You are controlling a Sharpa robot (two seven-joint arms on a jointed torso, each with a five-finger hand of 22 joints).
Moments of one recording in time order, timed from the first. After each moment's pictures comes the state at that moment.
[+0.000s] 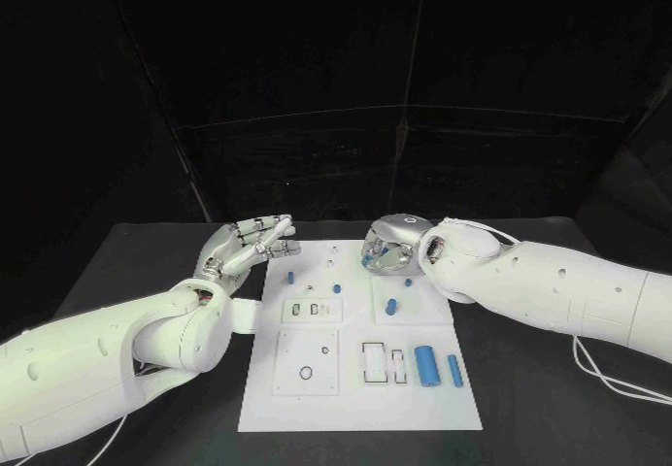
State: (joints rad) left arm 1.14 -0.88 -0.04 1.65 0.02 -0.51 0.53; left_hand 1.29 -0.04 0.18 0.23 0.04 0.77 0.20 0.13 0.07 0.85 0.20 0.13 0.06 0.95 0.16 0.21 0.12 0.17 0.80 0.27 0.31 0.15; right arm 1.26 -0.59 -0.08 1.22 -1.57 -0.24 -0.04; right_hand 1.26 0.06 0.28 -0.21 0.19 1.10 0.14 0.09 0.07 1.25 0.07 0.08 0.09 1.47 0.00 1.37 1.16 0.14 1.22 0.10 1.25 0.93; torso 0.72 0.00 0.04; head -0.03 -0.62
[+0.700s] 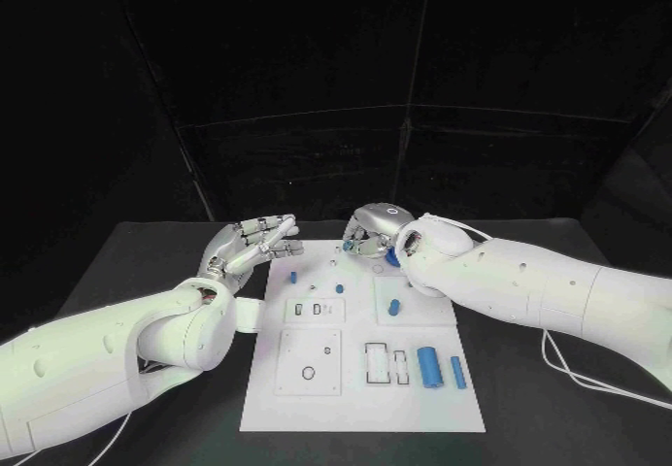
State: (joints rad) left arm 1.14 -0.88 -0.04 1.64 0.02 -0.50 0.53; left_hand 1.30 -0.04 0.18 0.22 0.04 0.77 0.20 0.13 0.07 0.85 0.20 0.13 0.06 0.95 0.16 0.21 0.12 0.17 0.80 0.27 0.31 0.15; right arm 1.26 -0.44 -0.08 1.08 -1.55 -0.36 -0.05; right_hand 1.26 0.06 0.29 -0.20 0.19 1.10 0.15 0.09 0.07 1.25 0.07 0.08 0.09 1.47 0.00 1.37 1.17 0.14 1.22 0.10 1.25 0.93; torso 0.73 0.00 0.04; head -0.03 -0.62
